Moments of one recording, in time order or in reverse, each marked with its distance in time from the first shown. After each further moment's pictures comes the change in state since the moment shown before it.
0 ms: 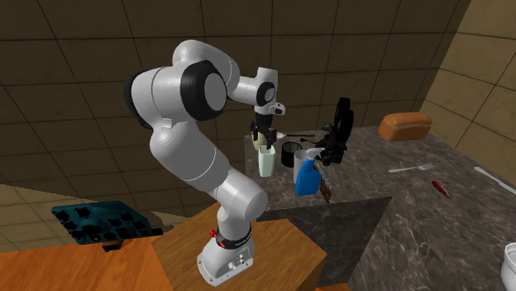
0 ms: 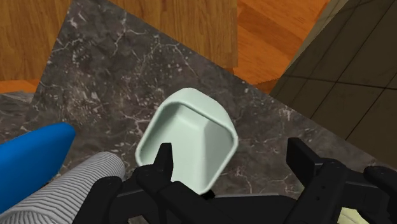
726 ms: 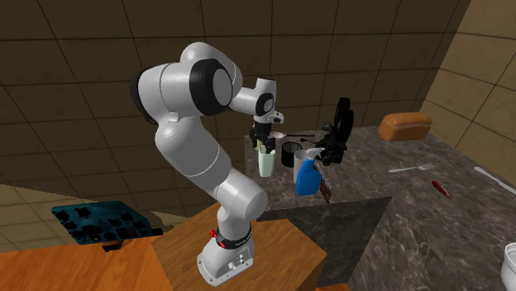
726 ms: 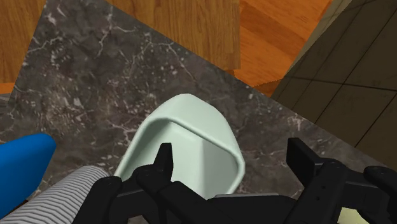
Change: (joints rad) arm 0.004 0.055 0.029 -0.068 0.014 0.122 0.006
